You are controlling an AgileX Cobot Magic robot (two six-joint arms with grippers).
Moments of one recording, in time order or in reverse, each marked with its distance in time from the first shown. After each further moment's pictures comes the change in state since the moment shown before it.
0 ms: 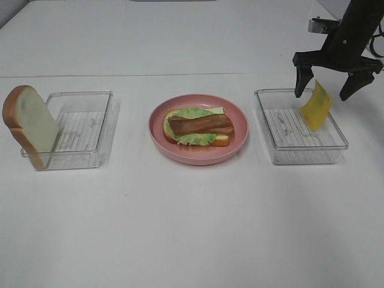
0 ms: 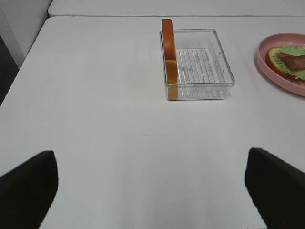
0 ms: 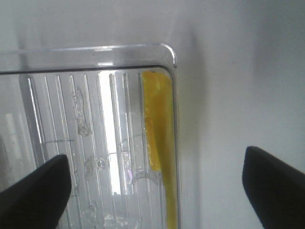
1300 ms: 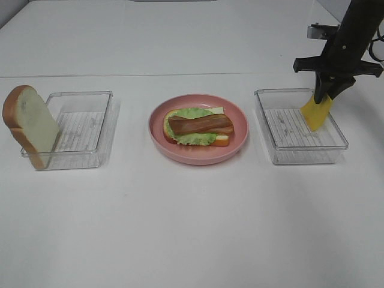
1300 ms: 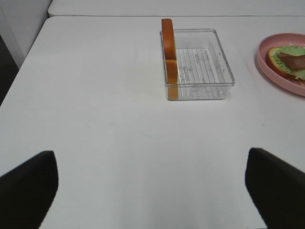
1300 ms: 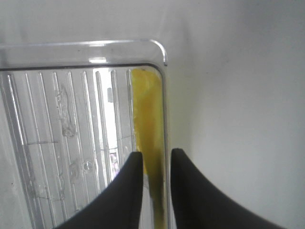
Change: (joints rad) left arm 0.000 0.000 0.000 0.000 0.000 0.000; right arm 0.000 0.020 0.000 -0.026 0.001 -0.009
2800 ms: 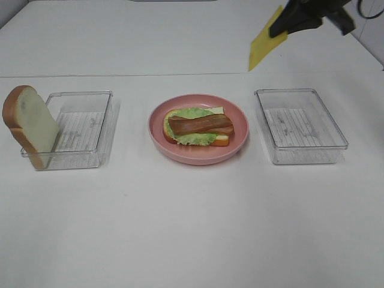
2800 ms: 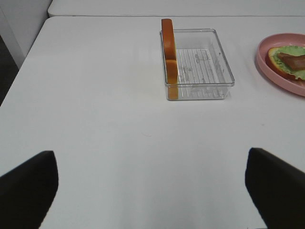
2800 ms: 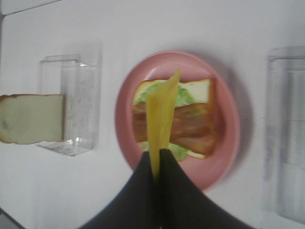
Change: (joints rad) left arm 0.000 0.000 0.000 0.000 0.000 0.000; right arm 0.070 -0.455 0.396 0.613 -0.192 -0.174
